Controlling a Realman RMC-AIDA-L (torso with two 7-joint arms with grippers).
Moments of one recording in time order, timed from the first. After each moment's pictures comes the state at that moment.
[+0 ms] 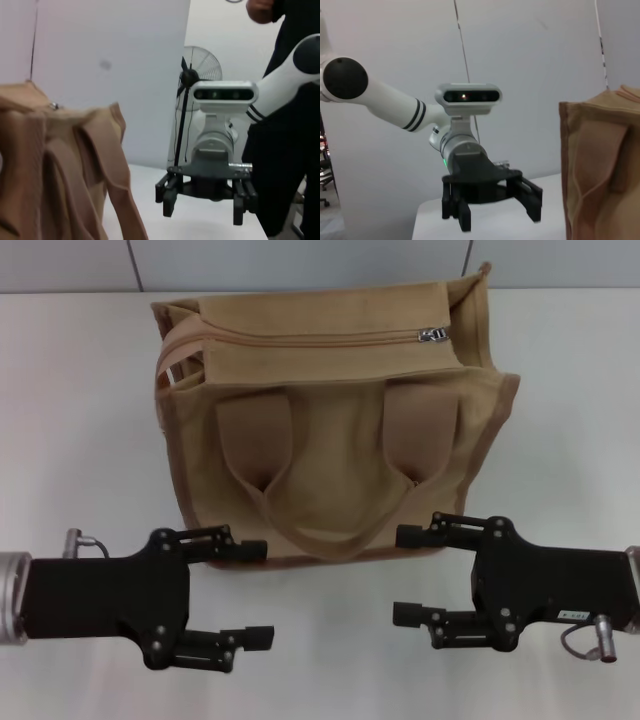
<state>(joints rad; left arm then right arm) -0.41 -2.02 0.86 0.53 1.89 1.86 -1.03 0.49 2.08 -0.64 -0.33 -2.02 -1.79 0.87</state>
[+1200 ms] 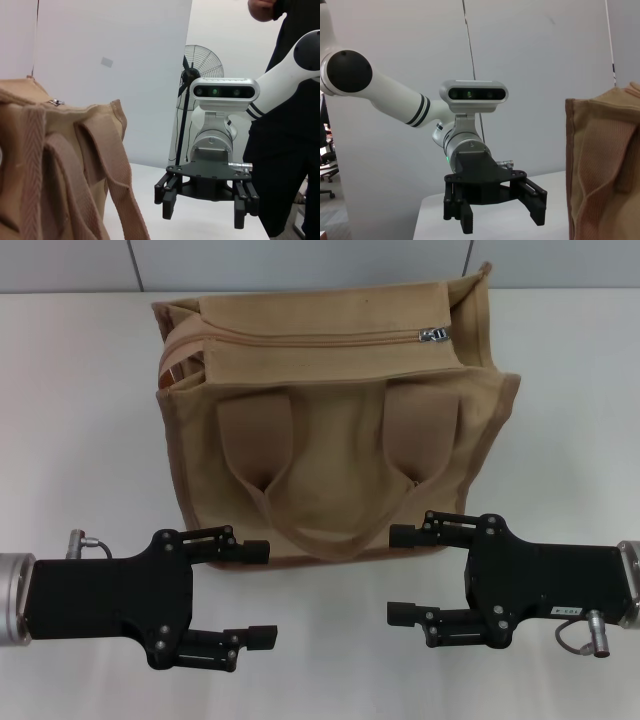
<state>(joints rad) -0.41 -2.03 0.85 0.53 1.90 1.86 -1.02 0.51 2.08 -0.64 -0.32 -2.04 -1.78 0.86</state>
